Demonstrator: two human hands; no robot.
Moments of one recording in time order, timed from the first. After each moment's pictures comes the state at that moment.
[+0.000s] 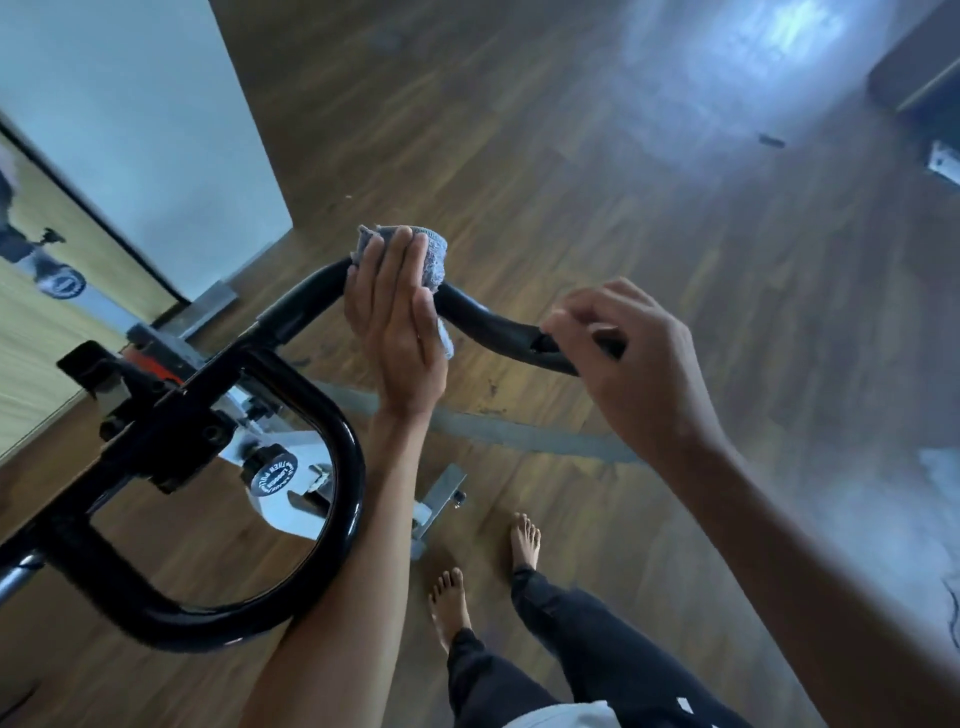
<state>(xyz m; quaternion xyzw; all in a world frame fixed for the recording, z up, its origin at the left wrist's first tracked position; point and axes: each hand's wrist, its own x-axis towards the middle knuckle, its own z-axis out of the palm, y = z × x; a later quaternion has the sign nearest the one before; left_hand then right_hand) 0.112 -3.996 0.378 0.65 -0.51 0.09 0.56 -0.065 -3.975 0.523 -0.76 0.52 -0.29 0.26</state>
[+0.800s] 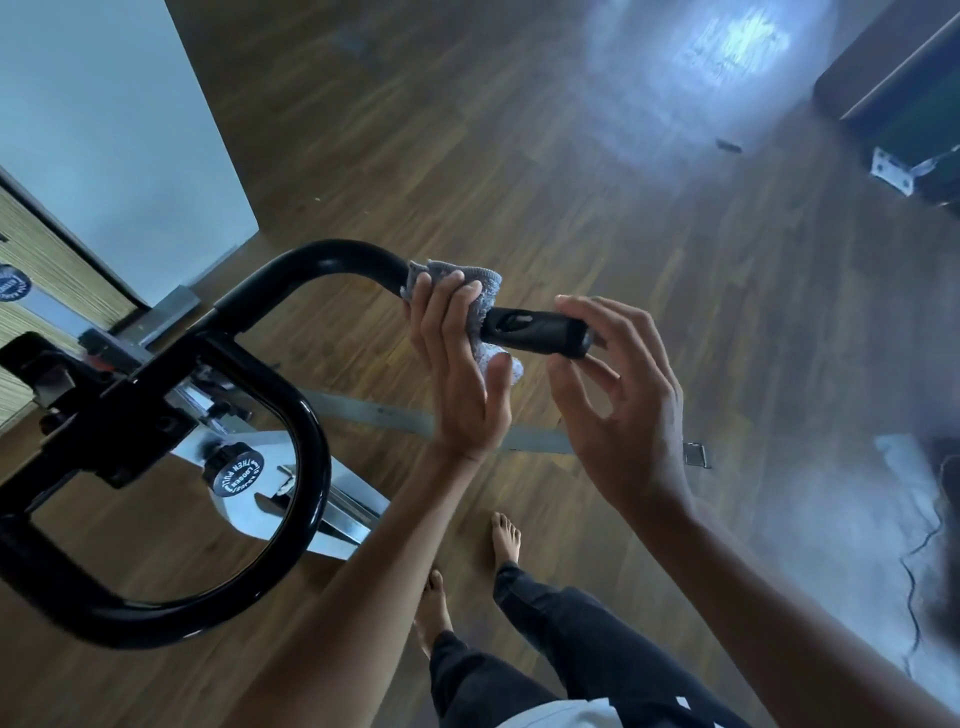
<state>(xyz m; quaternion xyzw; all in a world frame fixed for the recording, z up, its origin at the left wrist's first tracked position) 0.021 -3.971 0.383 0.57 -0.50 -0.03 0.65 -0.089 -3.933 0.495 -0.74 0.45 -0.42 0.26</state>
